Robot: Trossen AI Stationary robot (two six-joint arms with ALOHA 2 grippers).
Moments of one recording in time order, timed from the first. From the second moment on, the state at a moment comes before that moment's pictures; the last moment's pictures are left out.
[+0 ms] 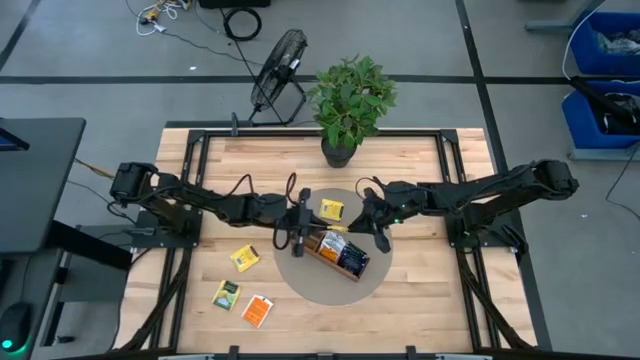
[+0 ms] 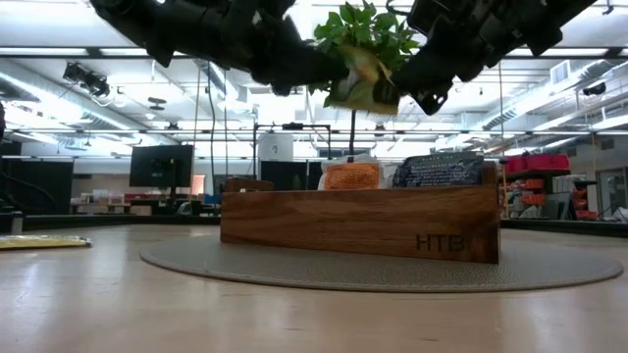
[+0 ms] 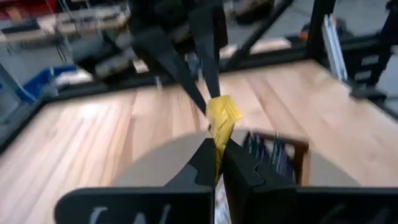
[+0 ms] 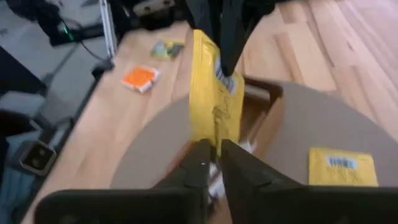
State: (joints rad) left arm -0.10 1.58 0.79 0.55 -0.04 0.12; right arm 0.04 1.26 0.68 0.09 -0.19 0.18
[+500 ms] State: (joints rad) left arm -0.08 1.51 0.79 0.28 -0.06 0.03; right arm 0.04 1.26 0.68 -0.05 -0.09 0.17
